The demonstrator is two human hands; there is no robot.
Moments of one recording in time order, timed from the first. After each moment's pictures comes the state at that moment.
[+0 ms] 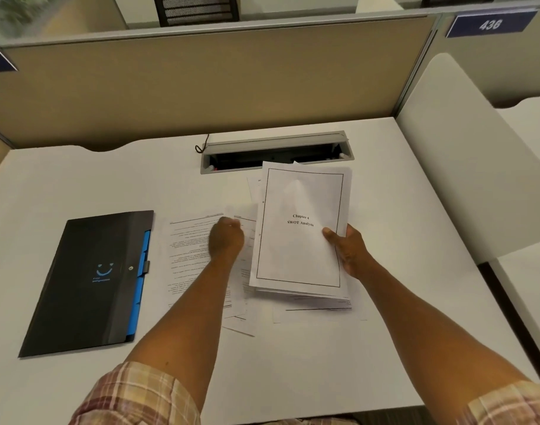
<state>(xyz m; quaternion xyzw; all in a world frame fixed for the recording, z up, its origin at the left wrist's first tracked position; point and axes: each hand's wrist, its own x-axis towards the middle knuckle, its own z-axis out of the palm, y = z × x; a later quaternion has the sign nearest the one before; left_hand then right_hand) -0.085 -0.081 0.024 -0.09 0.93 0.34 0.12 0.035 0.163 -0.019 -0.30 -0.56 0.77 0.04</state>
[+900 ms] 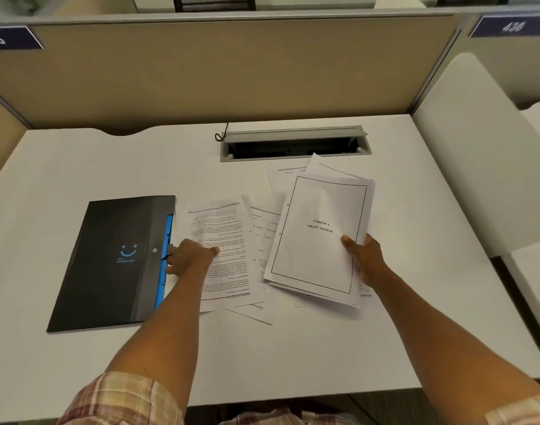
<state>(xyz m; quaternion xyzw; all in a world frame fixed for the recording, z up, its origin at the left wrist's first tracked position) -0.079 -0.216 0.002 -0.24 0.94 0.15 0.20 0.063 0.126 -0.026 -0.39 -0.60 0.70 0.08</state>
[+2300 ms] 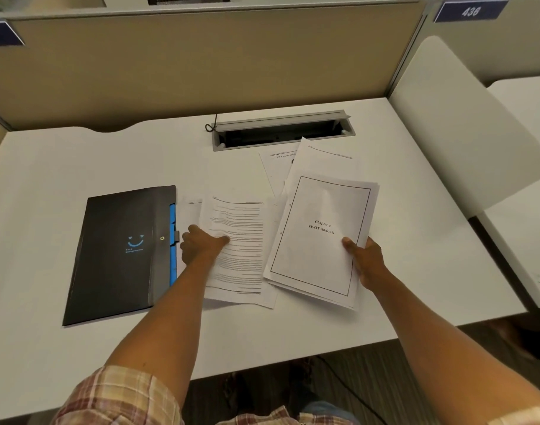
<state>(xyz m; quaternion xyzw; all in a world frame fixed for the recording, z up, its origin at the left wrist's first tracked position) -0.053 -0.234 0.002 -0.13 0.94 0.27 0.19 0.140 0.071 -0.013 -0.42 -0.55 0.71 0.12</state>
